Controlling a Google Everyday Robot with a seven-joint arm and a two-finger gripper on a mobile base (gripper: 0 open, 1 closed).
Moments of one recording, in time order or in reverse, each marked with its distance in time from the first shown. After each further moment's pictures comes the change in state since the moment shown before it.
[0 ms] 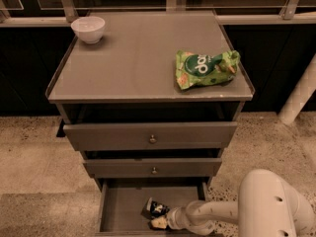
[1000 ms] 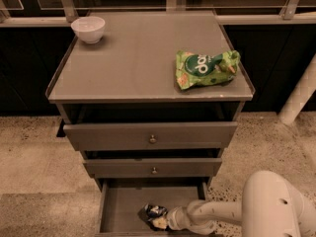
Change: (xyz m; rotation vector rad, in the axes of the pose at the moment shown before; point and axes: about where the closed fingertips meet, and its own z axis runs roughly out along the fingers) arm -0.003 0.010 -0.005 -0.043 -0.006 -0.038
